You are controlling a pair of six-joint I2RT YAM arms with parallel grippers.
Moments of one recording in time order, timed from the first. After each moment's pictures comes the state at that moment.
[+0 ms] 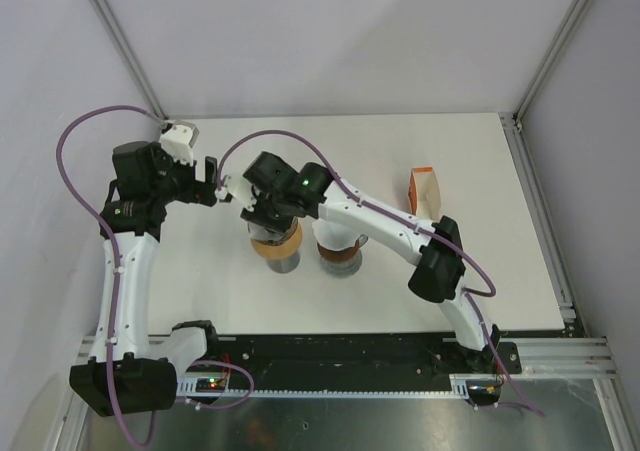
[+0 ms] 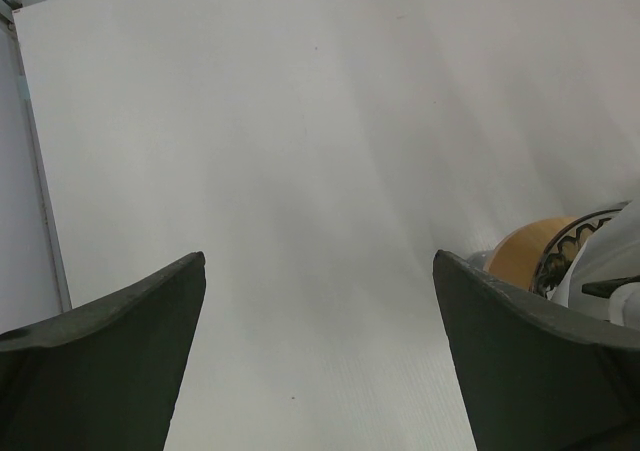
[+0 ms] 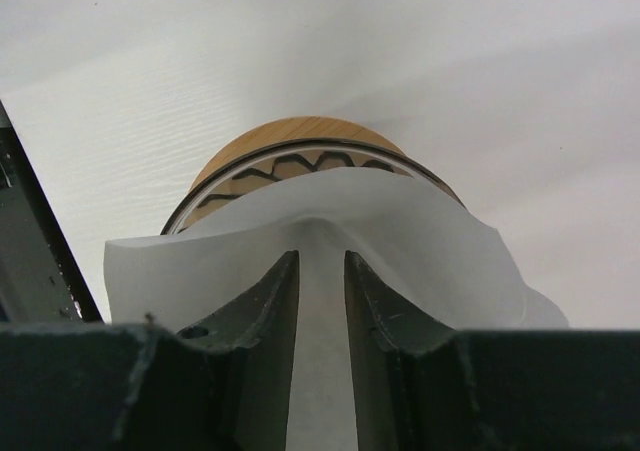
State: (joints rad) left arm 0.12 1.05 1.17 -0.66 0.35 0.25; right arm 1.06 2.16 2.23 -0.99 -0.09 -0.28
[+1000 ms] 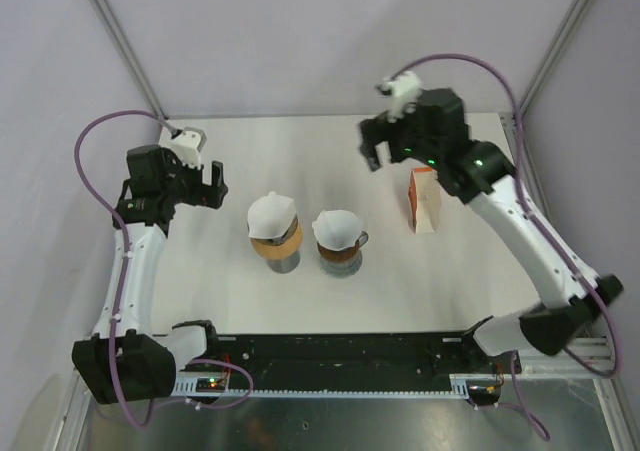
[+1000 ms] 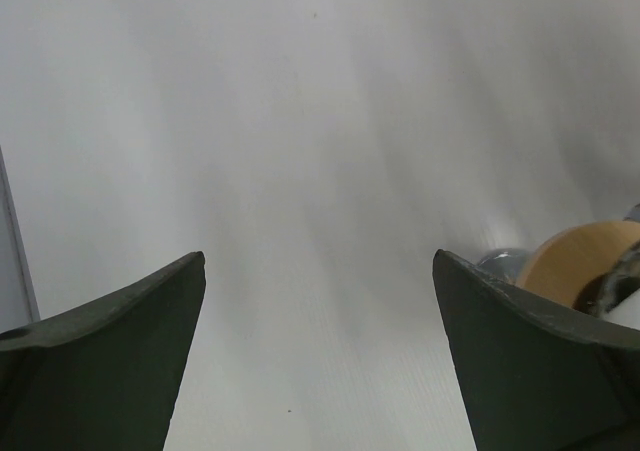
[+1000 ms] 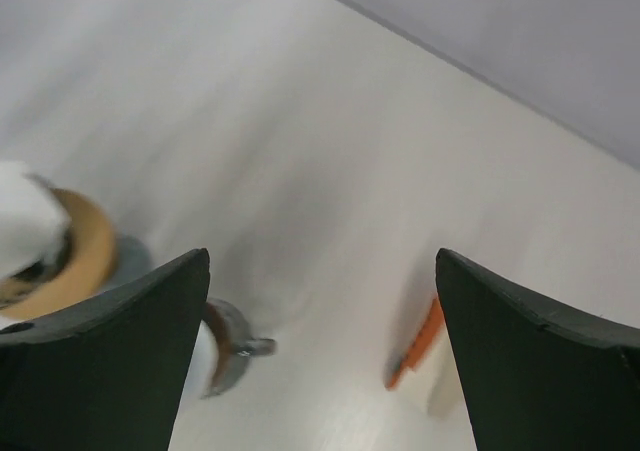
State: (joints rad) left arm 0.12 1.11 1.10 -0.59 0.36 0.25; right arm 0.67 1.48 1.78 -0.69 0.02 -0.08
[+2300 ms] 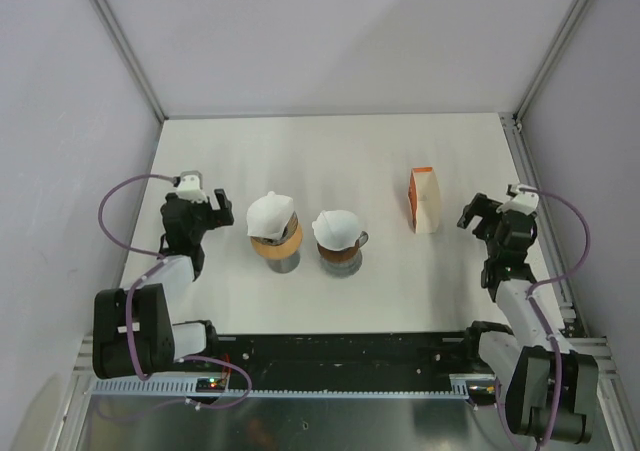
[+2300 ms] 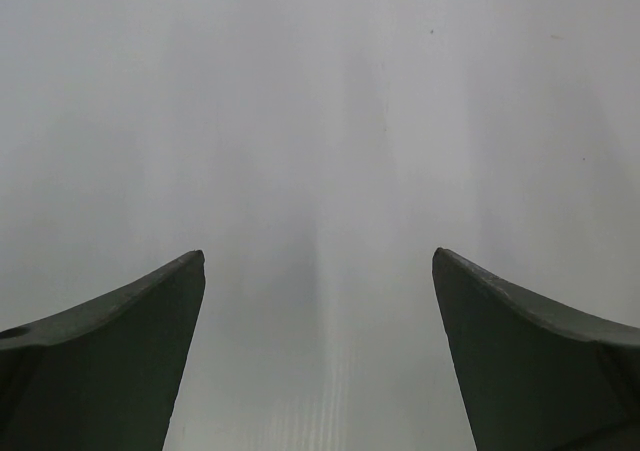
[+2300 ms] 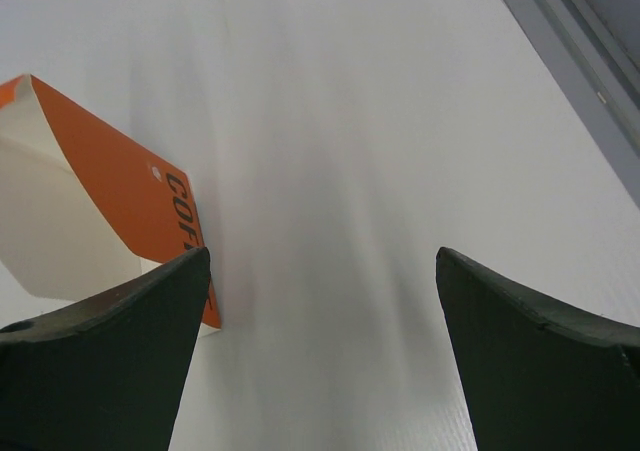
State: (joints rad) left arm 0.12 1.24 0.40 0.51 0.12 -0.05; right arm -0.14 0.92 0.37 0.26 0.04 0.22
